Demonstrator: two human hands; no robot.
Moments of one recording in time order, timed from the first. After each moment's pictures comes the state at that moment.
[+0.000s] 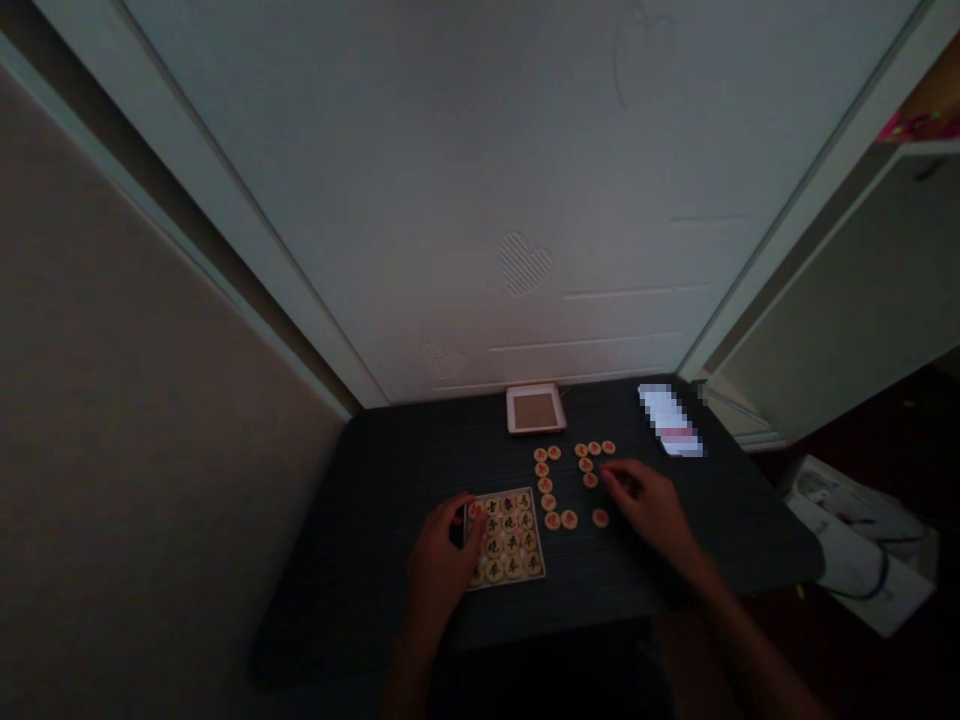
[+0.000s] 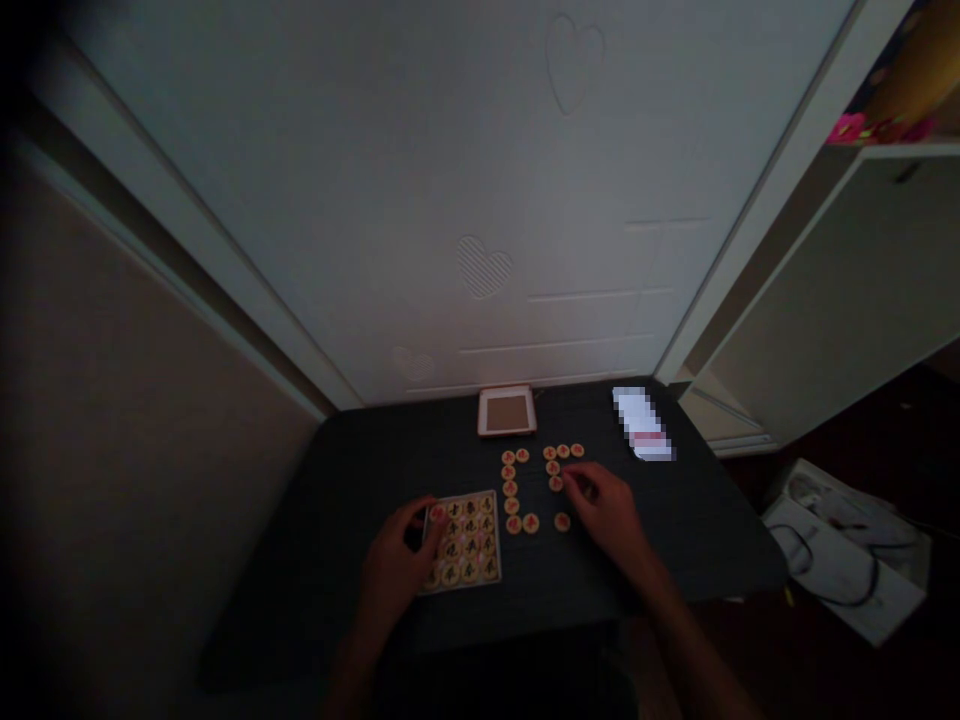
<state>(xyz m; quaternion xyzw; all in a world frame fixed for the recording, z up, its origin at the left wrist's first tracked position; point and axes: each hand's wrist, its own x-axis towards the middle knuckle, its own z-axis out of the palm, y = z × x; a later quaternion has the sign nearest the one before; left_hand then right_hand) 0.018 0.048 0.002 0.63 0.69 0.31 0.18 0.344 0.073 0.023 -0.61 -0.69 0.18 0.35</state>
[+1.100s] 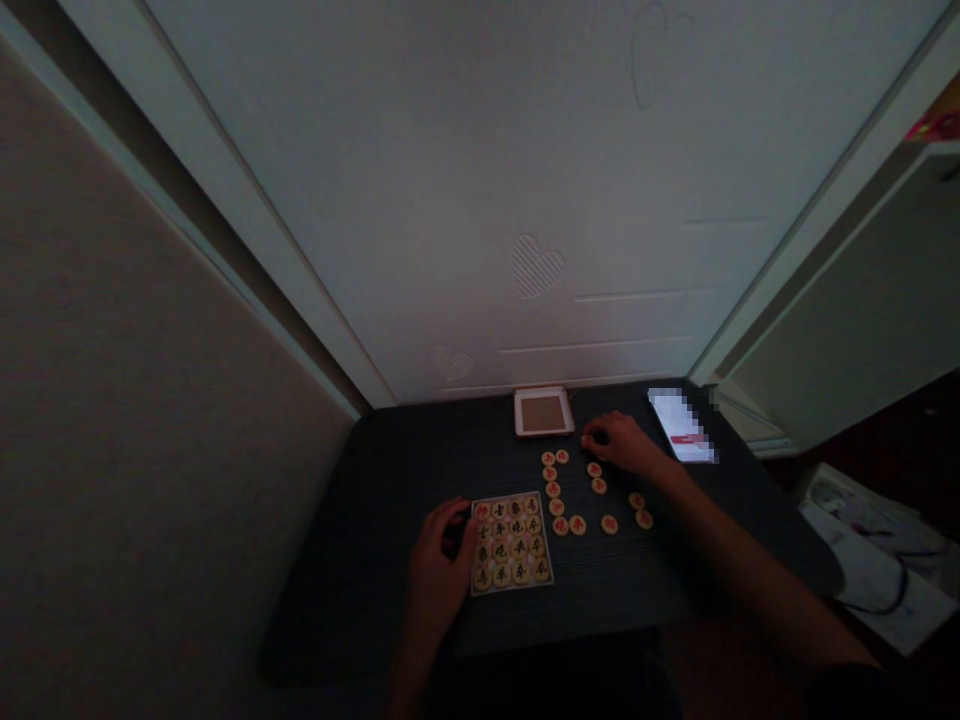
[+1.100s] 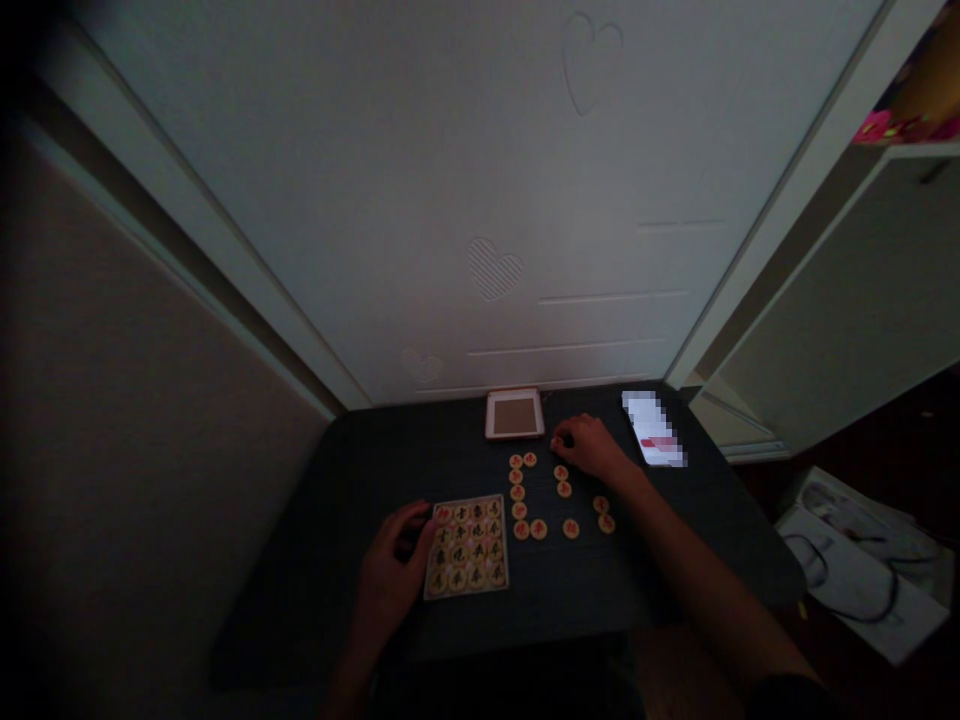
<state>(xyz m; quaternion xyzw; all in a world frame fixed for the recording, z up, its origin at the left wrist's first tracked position) 0.007 0.041 0.000 0.59 0.66 0.41 0.20 0.347 0.191 0.028 -0.55 -0.80 0.14 0.17</state>
